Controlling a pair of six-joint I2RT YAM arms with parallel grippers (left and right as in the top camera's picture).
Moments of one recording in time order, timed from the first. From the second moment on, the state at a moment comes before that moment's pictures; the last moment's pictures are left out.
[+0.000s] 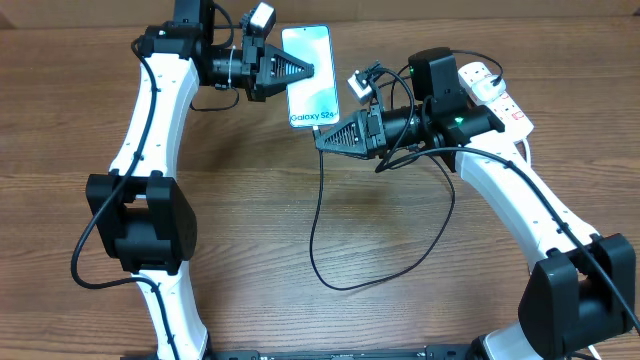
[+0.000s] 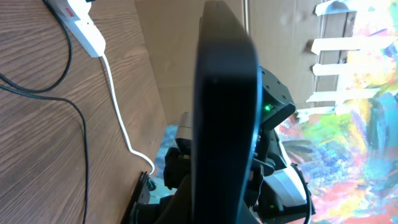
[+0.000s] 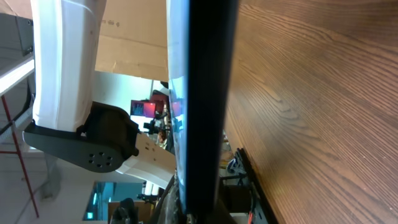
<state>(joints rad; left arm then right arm) -0.07 2.15 2.04 -1.11 1.51 -0.18 0.32 1.71 1.34 -0.42 -1.30 0.55</state>
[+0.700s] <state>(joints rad) -0.07 2.15 2.04 -1.11 1.51 -0.19 0.32 1.71 1.34 -0.33 -1.30 0.57</state>
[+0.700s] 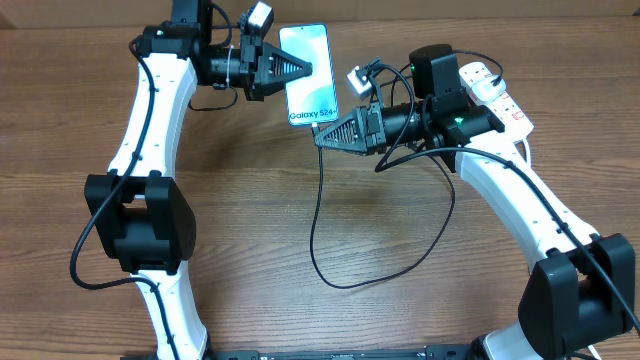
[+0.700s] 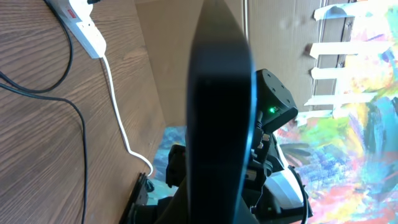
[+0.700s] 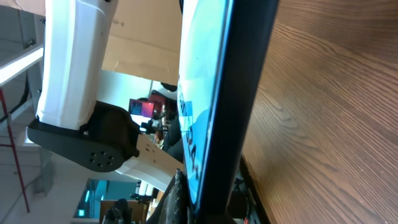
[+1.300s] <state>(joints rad) -0.07 2.15 2.04 -1.11 1.50 -0.19 0.33 1.71 1.34 -0.32 -1.26 0.60</state>
